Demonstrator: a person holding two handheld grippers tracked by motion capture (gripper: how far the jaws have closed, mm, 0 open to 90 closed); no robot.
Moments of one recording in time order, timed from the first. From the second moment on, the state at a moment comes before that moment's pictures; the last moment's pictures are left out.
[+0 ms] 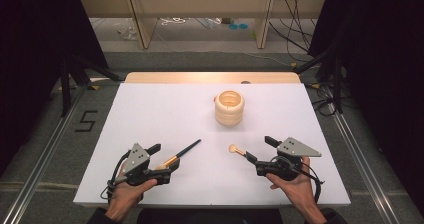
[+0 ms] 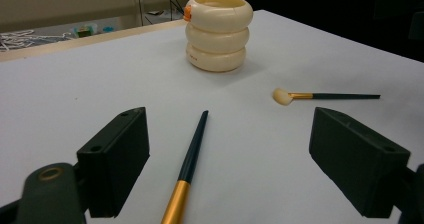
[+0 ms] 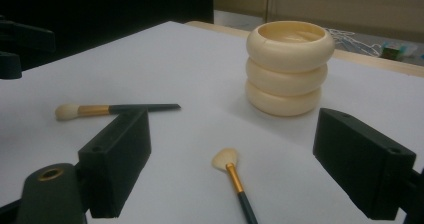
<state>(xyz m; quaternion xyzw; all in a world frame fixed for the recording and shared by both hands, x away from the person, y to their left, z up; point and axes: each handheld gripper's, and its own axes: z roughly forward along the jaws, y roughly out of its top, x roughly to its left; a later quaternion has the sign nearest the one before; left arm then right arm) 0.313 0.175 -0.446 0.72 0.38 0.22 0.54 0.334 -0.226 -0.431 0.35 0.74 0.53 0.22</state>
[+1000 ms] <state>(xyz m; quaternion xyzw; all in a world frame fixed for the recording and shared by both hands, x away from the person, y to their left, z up) 0.314 0.173 -0.445 0.72 0.38 0.22 0.53 0.369 -0.211 -0.424 0.29 0.84 0.42 0.18</state>
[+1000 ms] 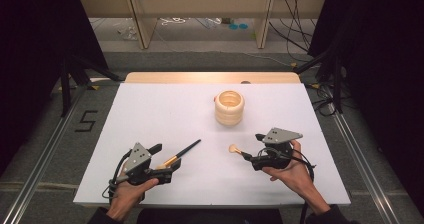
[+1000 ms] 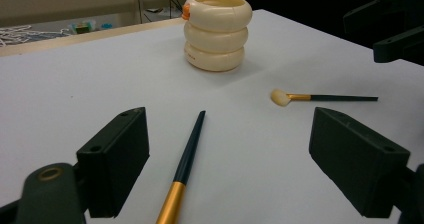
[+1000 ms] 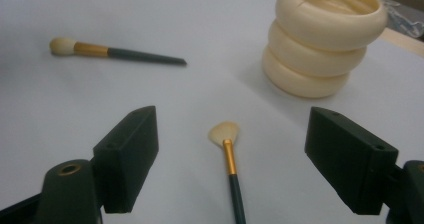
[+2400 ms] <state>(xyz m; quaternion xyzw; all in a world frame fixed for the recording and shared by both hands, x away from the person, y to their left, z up) 0.314 0.171 -0.446 0.73 0.38 0.20 0.53 0.412 -0.185 -0.437 0.22 0.96 0.16 0.09</state>
